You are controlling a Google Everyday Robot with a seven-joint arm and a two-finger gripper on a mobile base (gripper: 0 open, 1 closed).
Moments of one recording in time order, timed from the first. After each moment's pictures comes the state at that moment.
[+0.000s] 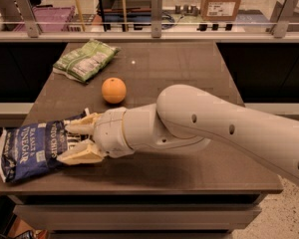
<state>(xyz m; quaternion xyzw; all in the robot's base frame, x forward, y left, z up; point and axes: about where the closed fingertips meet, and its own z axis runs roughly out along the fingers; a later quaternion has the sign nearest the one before) 0.423 0.171 0.844 -0.62 0.55 0.32 0.46</state>
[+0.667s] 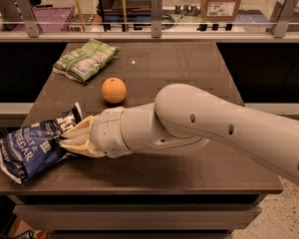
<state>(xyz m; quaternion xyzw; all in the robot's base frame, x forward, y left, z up) 0.420 0.174 0.847 -0.62 0.55 0.32 0.46</state>
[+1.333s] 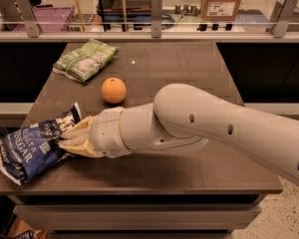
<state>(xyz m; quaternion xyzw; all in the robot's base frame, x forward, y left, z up) 0.419 0.175 0.848 -0.62 0.55 0.32 0.46</state>
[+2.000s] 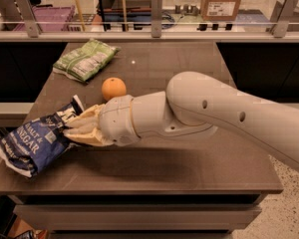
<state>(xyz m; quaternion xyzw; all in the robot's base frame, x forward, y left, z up) 0.430 0.161 0.870 -0.62 0.53 0.34 0.47</state>
